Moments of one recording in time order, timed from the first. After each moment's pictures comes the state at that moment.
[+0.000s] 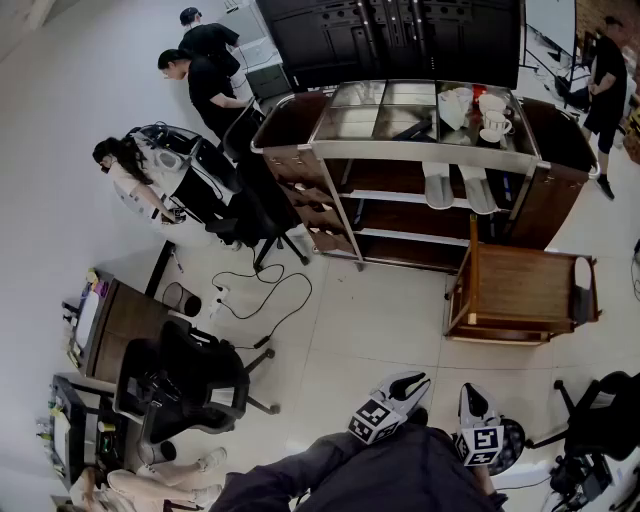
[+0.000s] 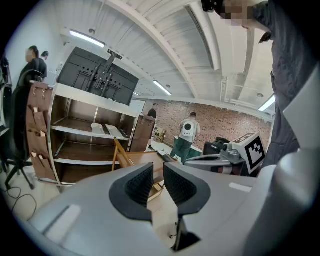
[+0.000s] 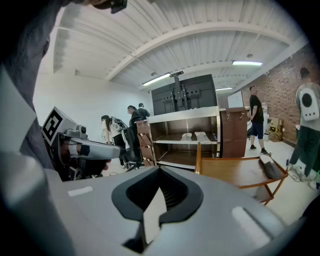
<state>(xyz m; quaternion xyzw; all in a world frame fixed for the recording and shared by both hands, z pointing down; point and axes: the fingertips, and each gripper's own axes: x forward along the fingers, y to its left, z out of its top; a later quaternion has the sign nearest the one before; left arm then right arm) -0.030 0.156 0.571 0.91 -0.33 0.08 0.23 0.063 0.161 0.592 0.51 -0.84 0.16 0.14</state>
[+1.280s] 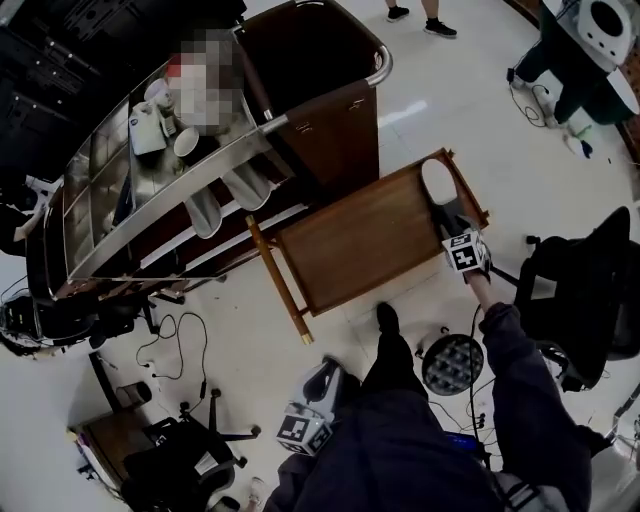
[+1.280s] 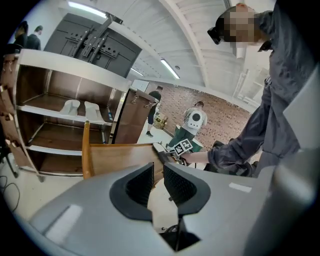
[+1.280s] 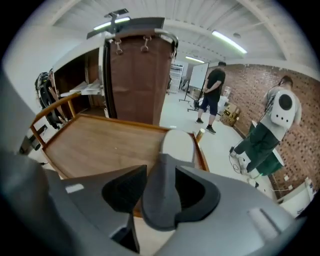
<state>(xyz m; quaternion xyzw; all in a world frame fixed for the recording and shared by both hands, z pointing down) 0.187 -0.009 0.599 0.89 -0.31 0.15 0.31 0.593 -0.174 0.818 0.64 -0.63 0.25 0.36</state>
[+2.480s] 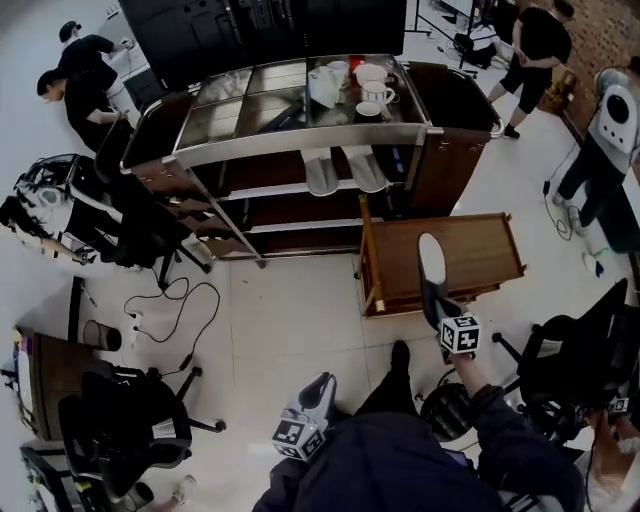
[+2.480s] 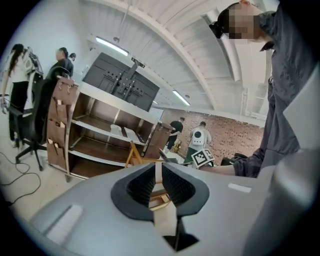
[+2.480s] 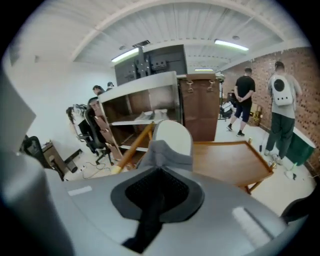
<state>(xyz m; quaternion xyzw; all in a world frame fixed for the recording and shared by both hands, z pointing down) -0.055 0.110 0.572 0.86 -0.43 0.02 0.26 0.256 -0.046 0.714 0.58 -0.74 0.26 0.22</state>
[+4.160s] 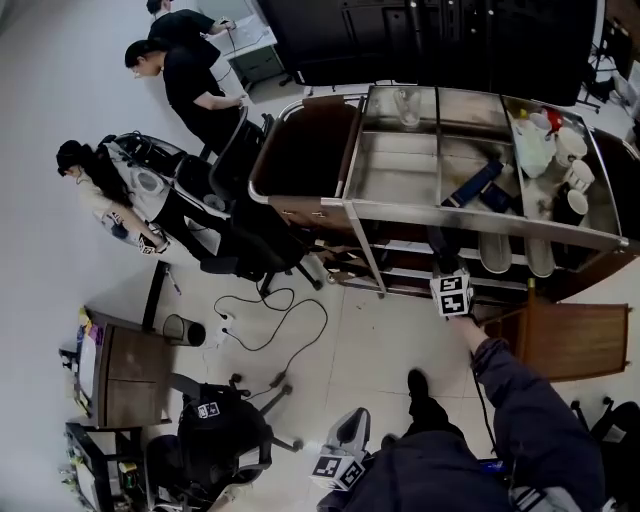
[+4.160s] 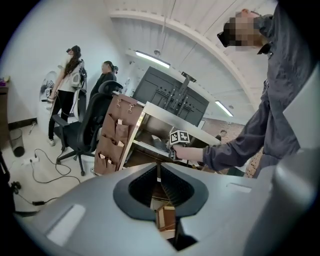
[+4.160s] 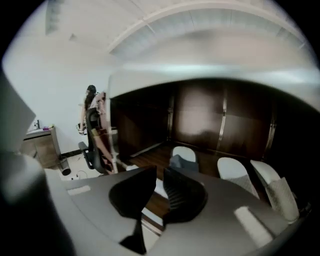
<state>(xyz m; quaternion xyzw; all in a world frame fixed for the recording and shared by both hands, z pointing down) -0.373 -0.068 0.581 0.73 -0.61 -0.01 0.30 -0.246 -0.486 0.671 0.50 -0.83 0.08 0.22</state>
